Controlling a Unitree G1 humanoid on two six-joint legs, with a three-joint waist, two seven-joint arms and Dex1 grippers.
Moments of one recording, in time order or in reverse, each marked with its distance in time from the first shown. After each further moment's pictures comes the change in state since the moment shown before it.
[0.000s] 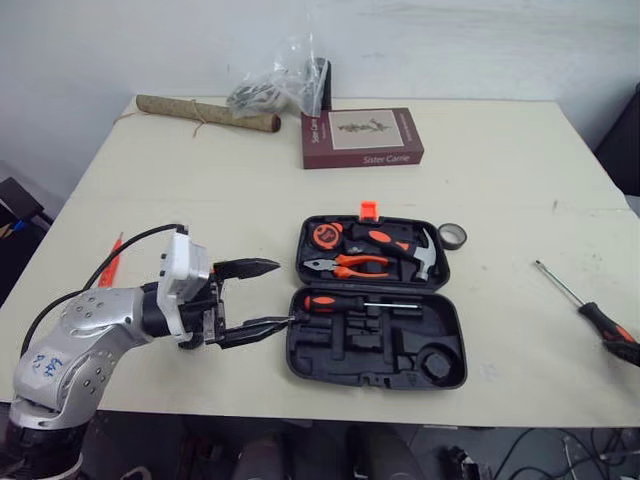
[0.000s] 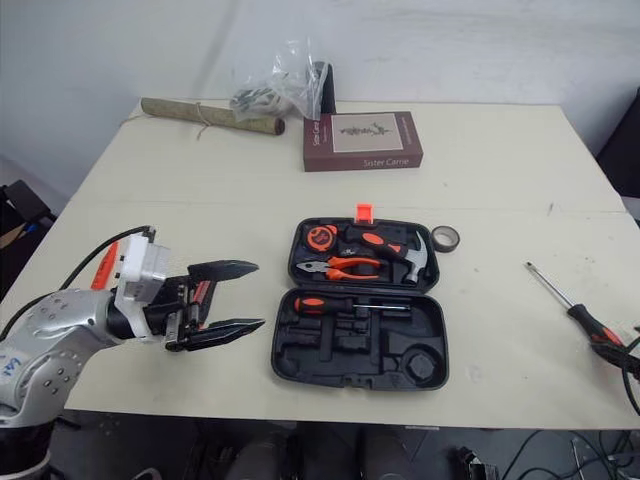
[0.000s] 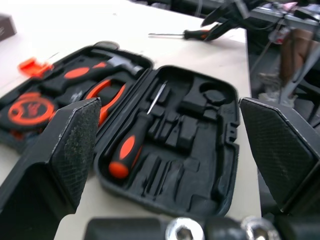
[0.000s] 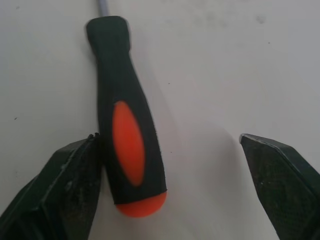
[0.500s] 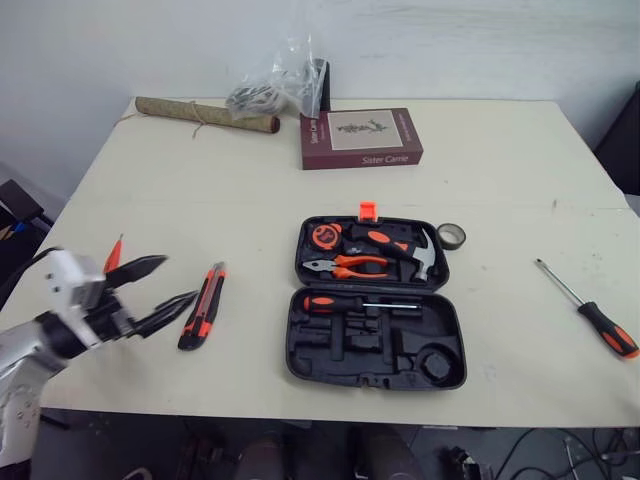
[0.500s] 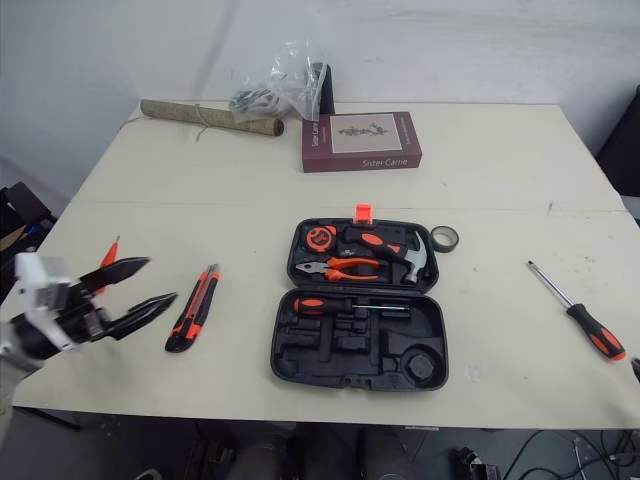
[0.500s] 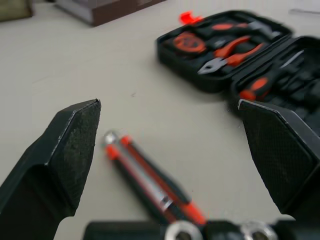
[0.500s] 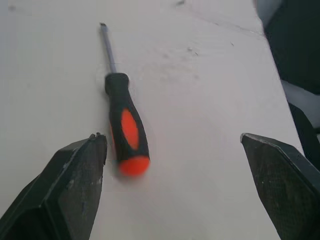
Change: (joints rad) left arm 0.234 -0.013 0.263 0.136 0.068 -0.090 0.068; right arm 0.553 0.181 -0.390 -0.519 0.268 -0.163 -0.130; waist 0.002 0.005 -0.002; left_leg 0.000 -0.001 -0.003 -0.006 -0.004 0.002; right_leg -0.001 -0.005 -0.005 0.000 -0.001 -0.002
